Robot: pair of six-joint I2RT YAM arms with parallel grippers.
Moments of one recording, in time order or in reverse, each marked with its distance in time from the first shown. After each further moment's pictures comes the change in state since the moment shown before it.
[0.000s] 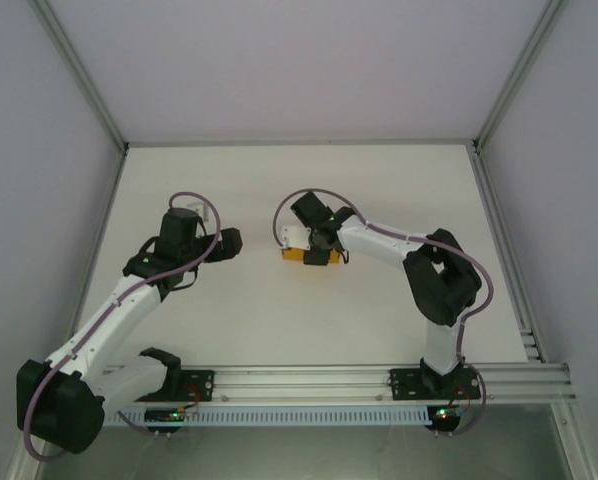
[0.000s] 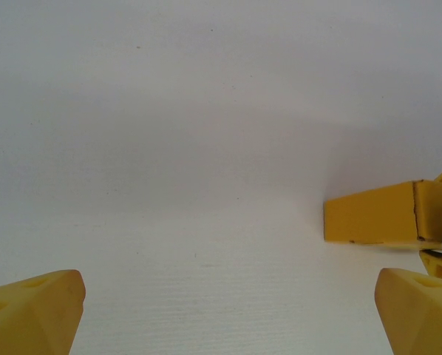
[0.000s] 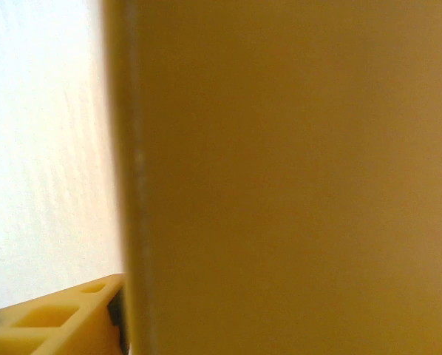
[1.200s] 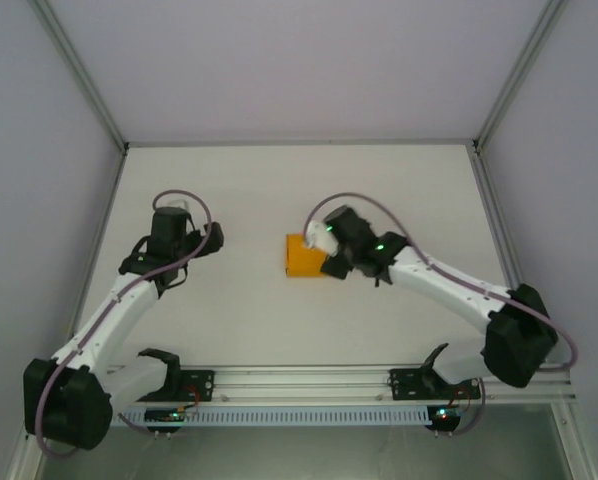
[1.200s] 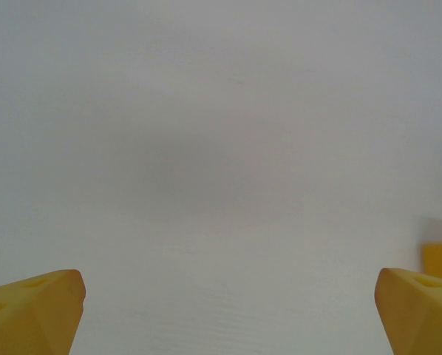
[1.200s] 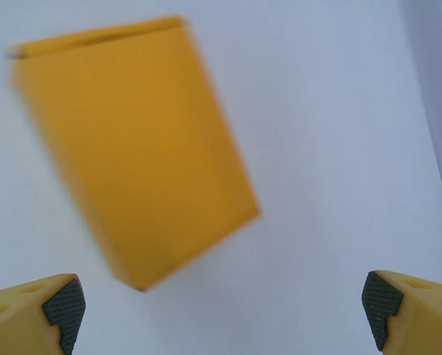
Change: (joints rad) left arm 0.126 0.033 -0.027 0.053 -0.140 0.025; right arm -0.019 -0.509 -0.307 0.050 0.089 0.303
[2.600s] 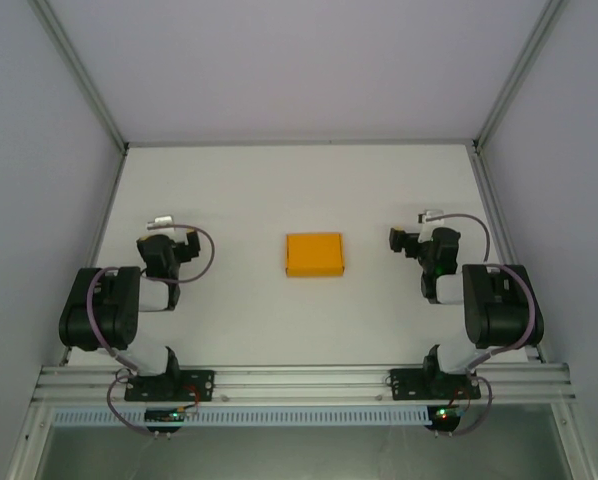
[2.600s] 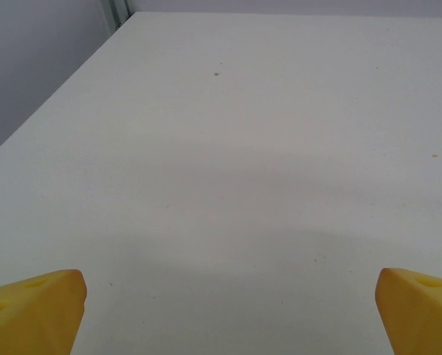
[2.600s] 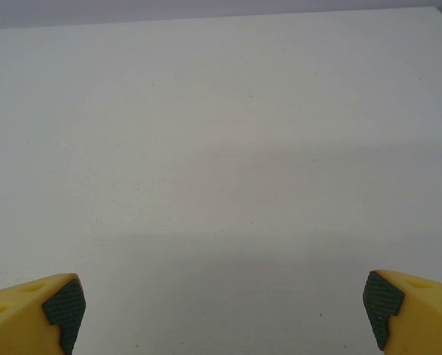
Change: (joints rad) left arm 0.247 0.496 -0.426 1.280 -0.037 0.375; right arm -0.748 0.200 -0.636 1.295 -0.343 0.575
